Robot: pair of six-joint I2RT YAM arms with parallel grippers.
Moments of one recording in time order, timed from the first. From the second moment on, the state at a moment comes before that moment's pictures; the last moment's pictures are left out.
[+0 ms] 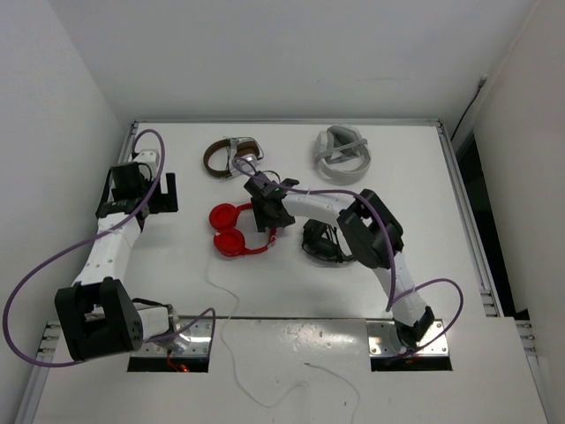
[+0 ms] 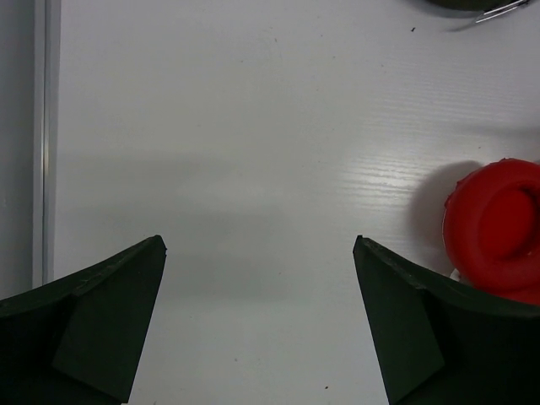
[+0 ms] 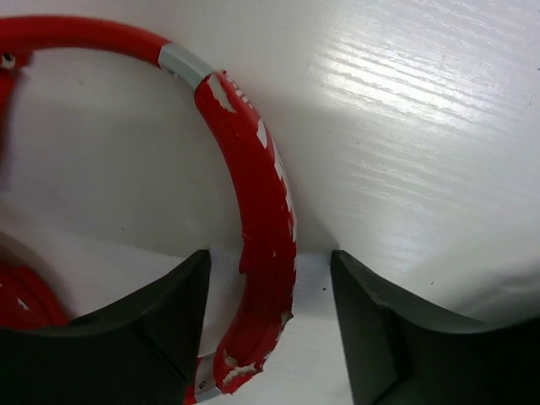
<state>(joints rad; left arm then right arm) 0.21 1.21 0.87 -0.34 0.04 0.12 0.82 2.22 1.63 -0.60 0.22 0.53</state>
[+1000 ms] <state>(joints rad) 0.26 0.96 0.73 -0.32 0.43 0.25 0.67 1.92 1.61 -0.61 0.31 0.40</state>
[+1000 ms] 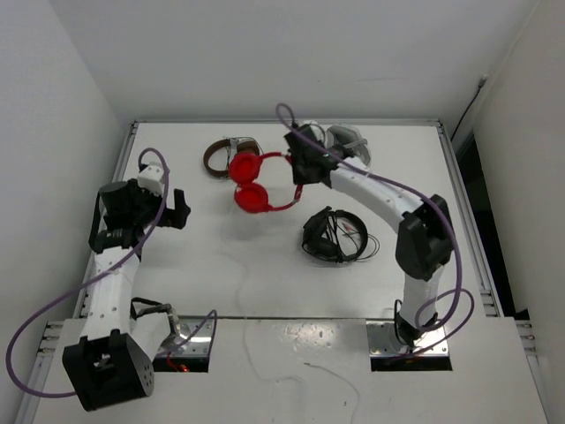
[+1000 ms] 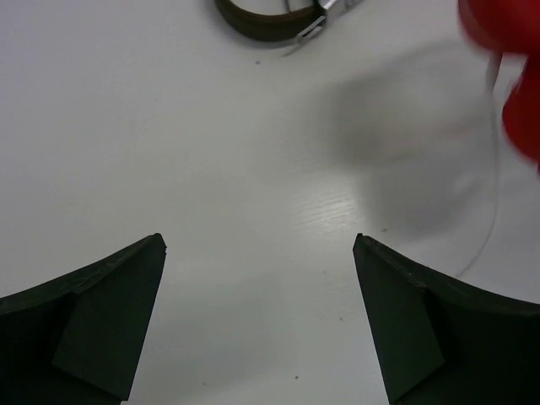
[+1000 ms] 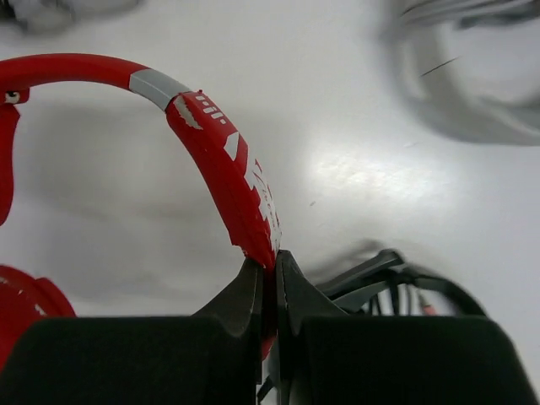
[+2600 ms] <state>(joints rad) -0.50 1.25 0.62 -0.12 0.32 -0.07 0.38 1.80 1.61 -0.60 0.25 0.62</state>
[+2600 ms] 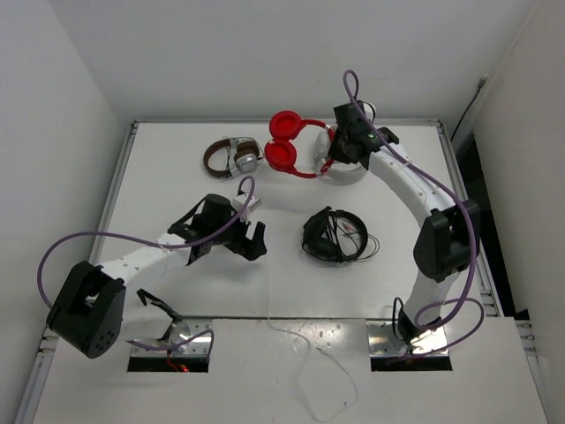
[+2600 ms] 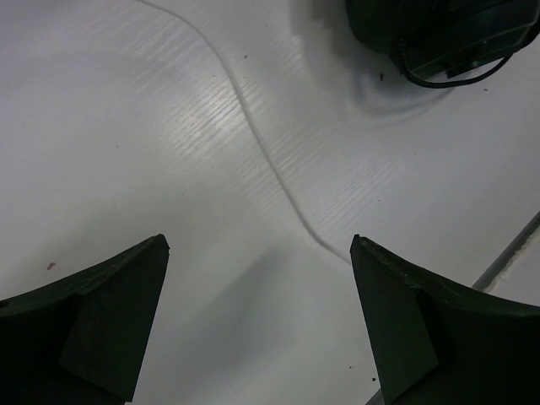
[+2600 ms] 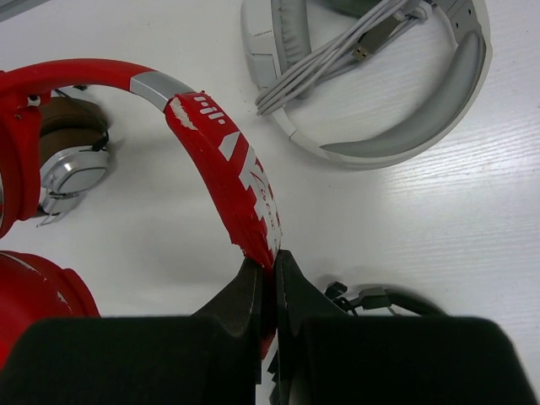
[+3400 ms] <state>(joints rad) -0.54 1.32 0.56 0.00 0.39 -0.14 0.39 1.79 1.60 -0.60 0.23 0.65</state>
